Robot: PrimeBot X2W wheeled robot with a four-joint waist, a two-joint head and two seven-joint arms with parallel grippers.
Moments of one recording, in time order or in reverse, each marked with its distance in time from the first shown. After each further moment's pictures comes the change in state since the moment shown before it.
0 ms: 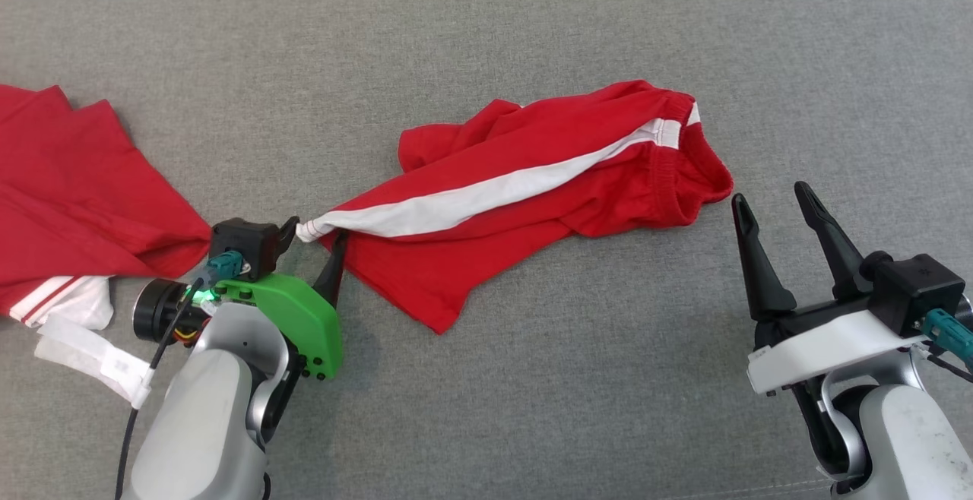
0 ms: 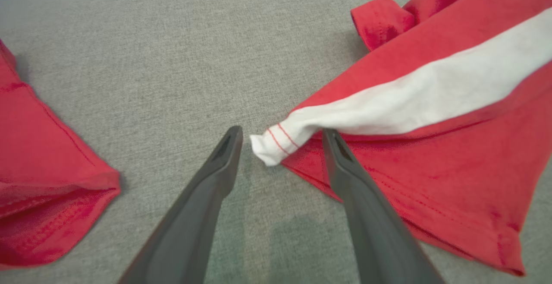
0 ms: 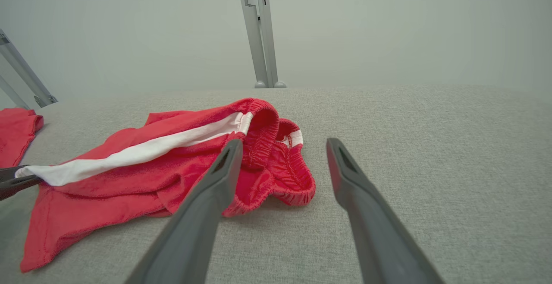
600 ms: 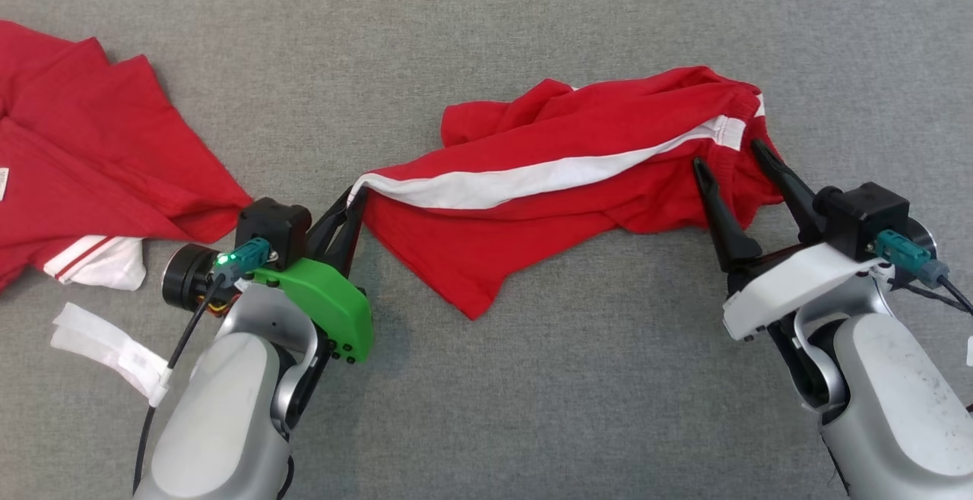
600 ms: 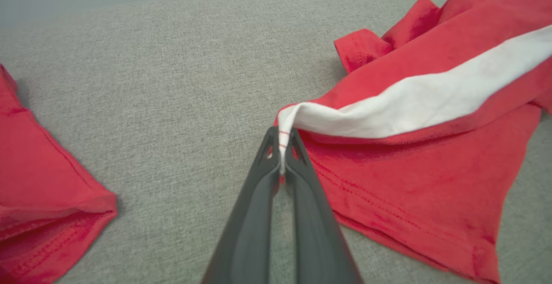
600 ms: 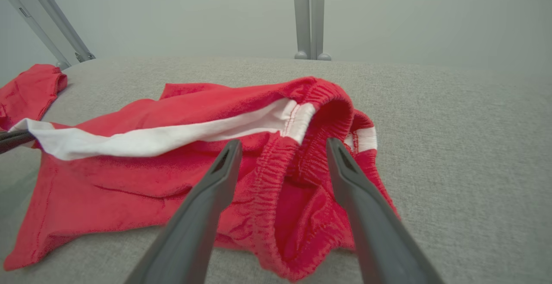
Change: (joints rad) left arm -0.026 -0.005 -0.074 -0.085 -0.025 -0.003 -0.054; right arm -0.197 -0.076 0.124 0.182 0.056 0.000 0.033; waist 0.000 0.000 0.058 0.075
